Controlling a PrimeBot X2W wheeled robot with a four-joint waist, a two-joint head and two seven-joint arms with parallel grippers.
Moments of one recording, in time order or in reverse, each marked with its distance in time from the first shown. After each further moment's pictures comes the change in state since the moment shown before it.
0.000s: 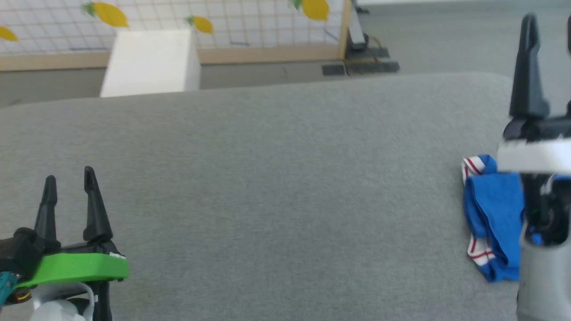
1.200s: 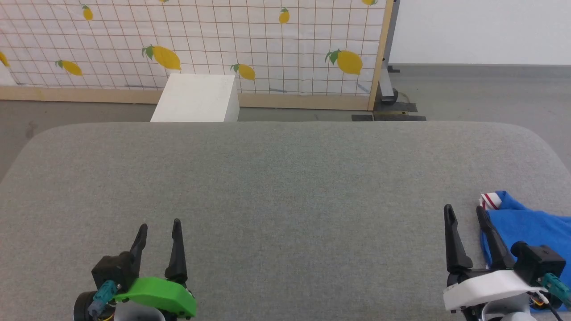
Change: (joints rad) left arm 0.014 -0.084 -0.185 0.285 0.086 0.011 -0.009; right arm 0.421 0.006 0.082 0.339 -0.009 0.000 -0.213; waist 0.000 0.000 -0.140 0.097
